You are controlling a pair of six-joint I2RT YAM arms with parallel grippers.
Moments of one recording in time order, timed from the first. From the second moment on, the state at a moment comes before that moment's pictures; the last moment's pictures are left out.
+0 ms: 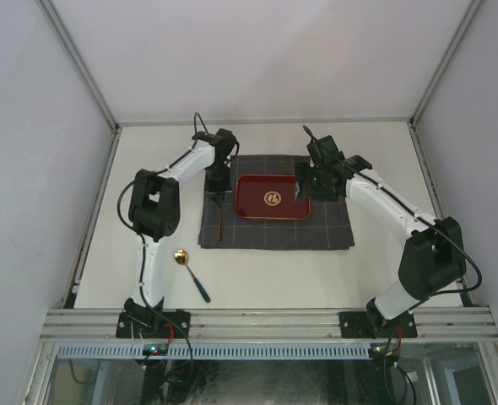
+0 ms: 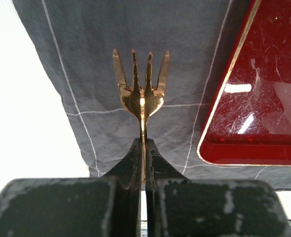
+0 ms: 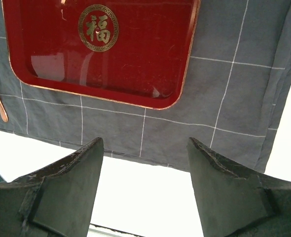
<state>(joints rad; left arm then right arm) -0.41 2.22 1.86 -1.15 -0.02 -0.43 0.45 1.57 1.30 -0.78 0.02 0.43</state>
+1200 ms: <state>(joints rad) -0.38 2.37 2.09 -1.22 -0.02 -0.41 0.41 1.57 1.30 -0.78 0.00 0.41</state>
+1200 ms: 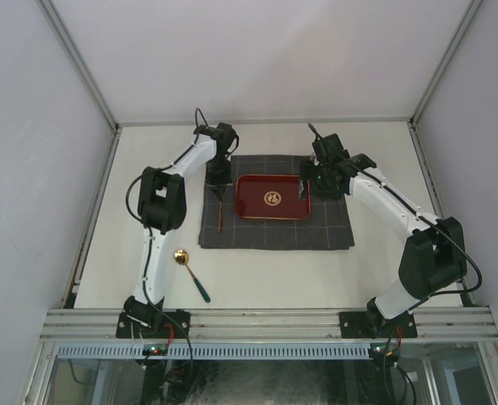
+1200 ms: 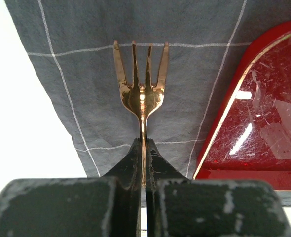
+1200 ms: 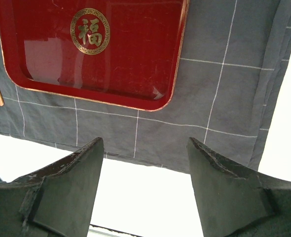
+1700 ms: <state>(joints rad) -0.38 2.42 2.11 -1.23 -0.02 -0.41 0.41 1.57 1.30 -0.78 0.00 0.40</state>
